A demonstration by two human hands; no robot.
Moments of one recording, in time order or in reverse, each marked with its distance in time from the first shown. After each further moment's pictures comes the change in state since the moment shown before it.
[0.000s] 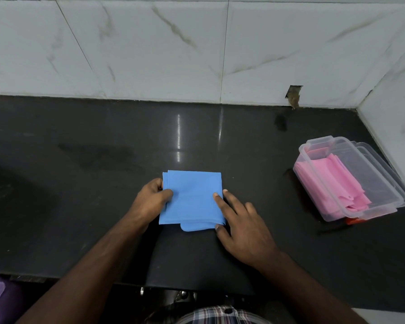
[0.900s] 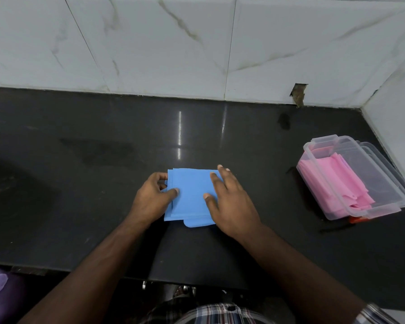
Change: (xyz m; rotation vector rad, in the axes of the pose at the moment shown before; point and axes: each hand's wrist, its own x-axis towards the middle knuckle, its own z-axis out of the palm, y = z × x) left_hand 0.010 -0.022 0.002 0.126 0.151 0.138; right_hand 0.049 -0.029 -0.007 0.084 0.046 0.016
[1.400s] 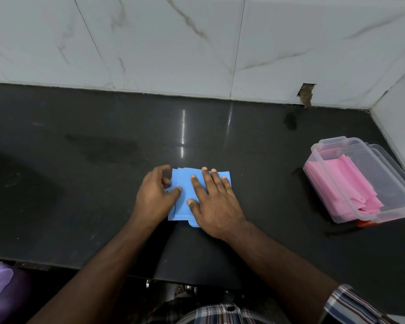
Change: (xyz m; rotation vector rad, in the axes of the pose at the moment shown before) left_hand -0.003 -0.004 -0.001 0.097 0.138 0.198; right_hand 0.016 -0.021 0.036 -0.250 -0.111 -0.119
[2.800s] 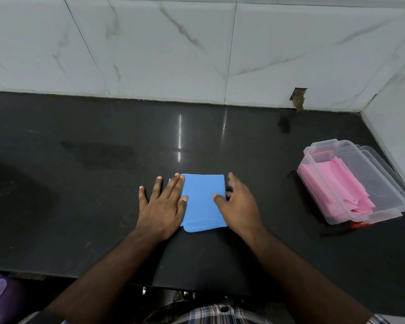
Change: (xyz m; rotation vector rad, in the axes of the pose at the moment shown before) left_hand -0.005 -0.024 0.035 0.641 -0.223 0.211; right_hand -0.011 0.035 -0.022 0.792 0.128 0.534
